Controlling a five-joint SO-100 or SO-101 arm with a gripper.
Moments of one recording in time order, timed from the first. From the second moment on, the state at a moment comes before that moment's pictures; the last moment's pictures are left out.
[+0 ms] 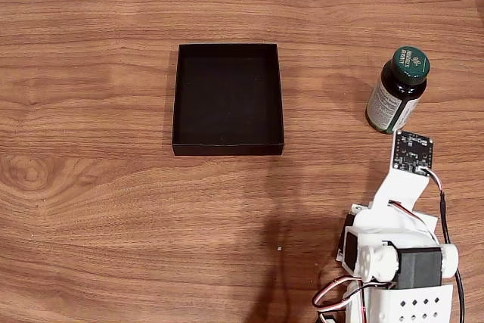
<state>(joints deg) 5.6 191.8 174.6 76.5 169.9</state>
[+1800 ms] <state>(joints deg) 8.3 190.8 174.6 76.5 179.5</state>
